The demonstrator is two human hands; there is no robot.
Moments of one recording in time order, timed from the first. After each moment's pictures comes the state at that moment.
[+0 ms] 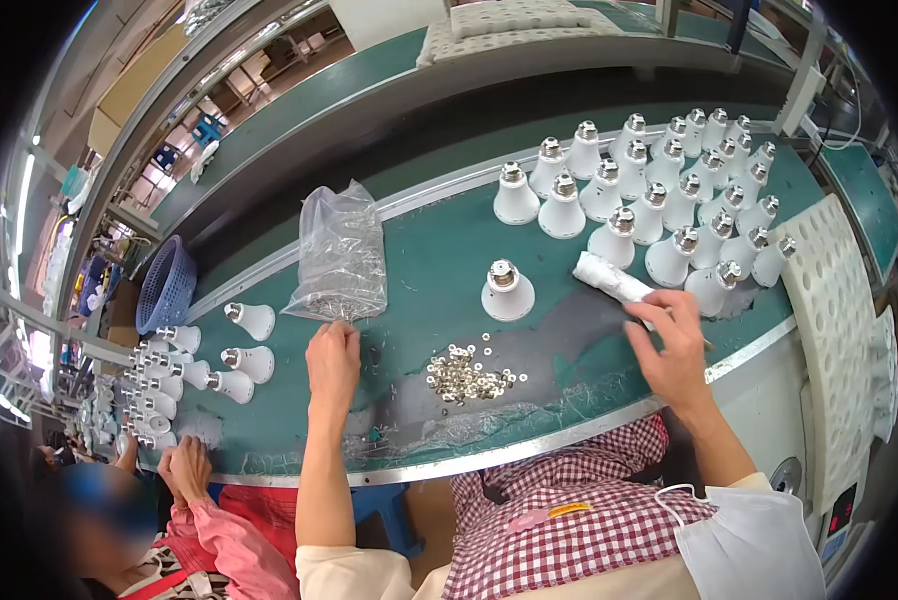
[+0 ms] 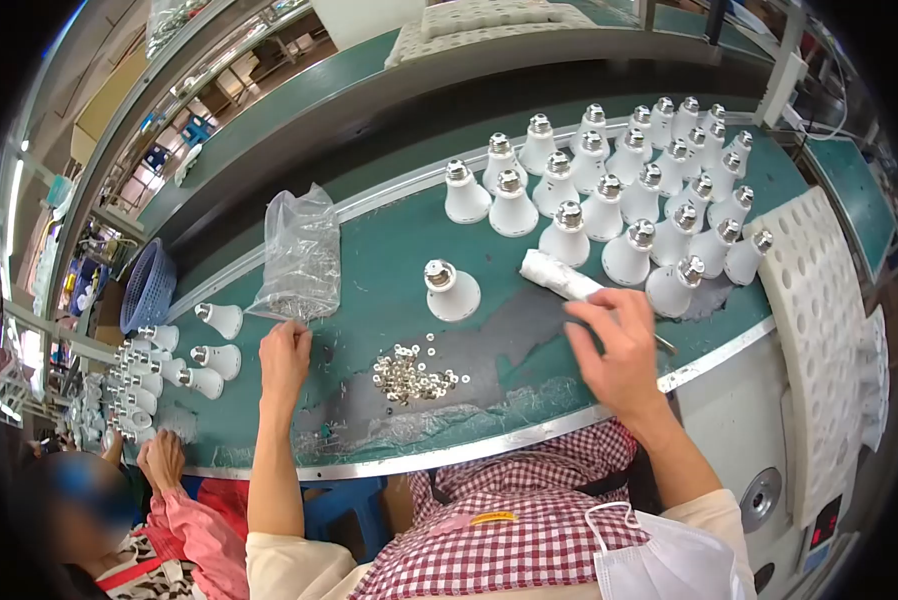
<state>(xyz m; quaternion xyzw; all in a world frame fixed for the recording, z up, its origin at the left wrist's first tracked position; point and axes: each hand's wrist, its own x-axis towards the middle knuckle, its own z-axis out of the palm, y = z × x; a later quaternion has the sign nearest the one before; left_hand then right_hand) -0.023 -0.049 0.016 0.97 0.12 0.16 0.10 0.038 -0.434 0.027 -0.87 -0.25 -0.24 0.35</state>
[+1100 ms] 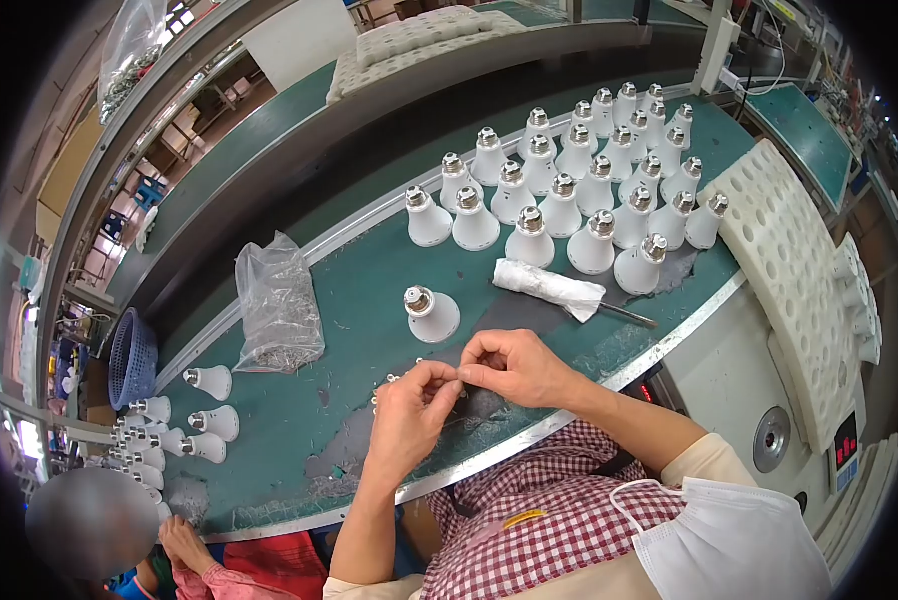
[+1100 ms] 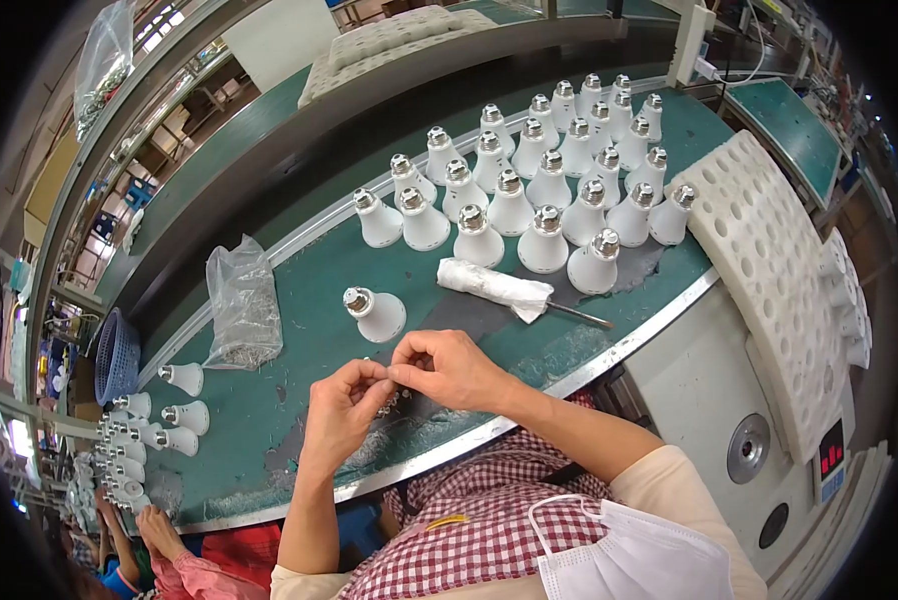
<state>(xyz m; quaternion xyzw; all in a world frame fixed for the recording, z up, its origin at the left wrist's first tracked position) -0.021 -0.203 0.052 0.86 0.02 -0.03 0.51 0.038 -0.372 0.016 -0.69 -0.25 0.20 0.65</state>
